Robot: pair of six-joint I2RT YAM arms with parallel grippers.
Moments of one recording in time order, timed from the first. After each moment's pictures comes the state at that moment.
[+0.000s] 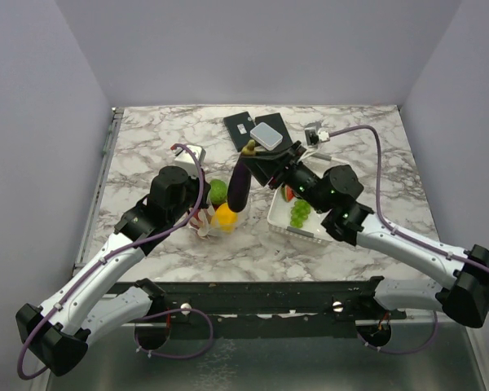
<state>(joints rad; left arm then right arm) -0.62 0.90 0.87 -0.38 -0.16 -0.26 0.87 1.17 0.92 0.55 -0.04 0.50</state>
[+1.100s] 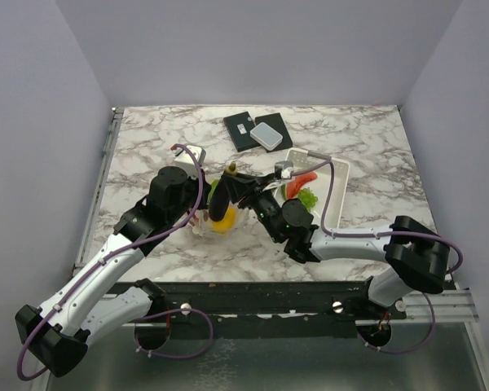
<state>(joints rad) -0.62 0.89 0.87 -0.38 -0.15 -0.26 1.12 1.54 0.78 1.08 0.52 0.38</state>
